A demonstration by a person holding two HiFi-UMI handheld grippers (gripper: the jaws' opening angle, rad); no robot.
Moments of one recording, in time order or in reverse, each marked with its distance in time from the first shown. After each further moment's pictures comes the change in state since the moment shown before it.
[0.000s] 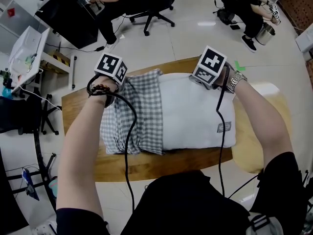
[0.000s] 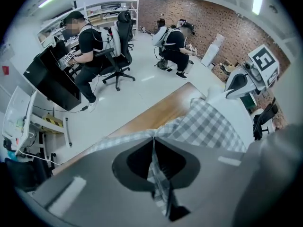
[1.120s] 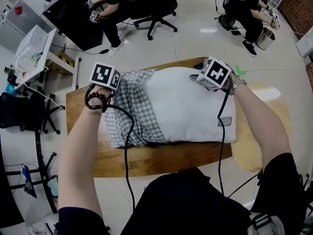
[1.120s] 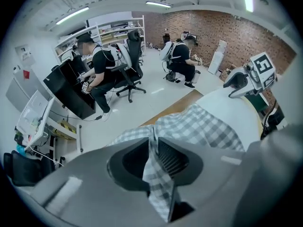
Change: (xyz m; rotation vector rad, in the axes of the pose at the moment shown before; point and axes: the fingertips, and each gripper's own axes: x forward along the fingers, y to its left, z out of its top) left arm -0.035 -0.006 -0.041 -0.010 -0.200 0.146; right arm -0.008 0.011 -0.027 -0.159 -0.161 -0.218
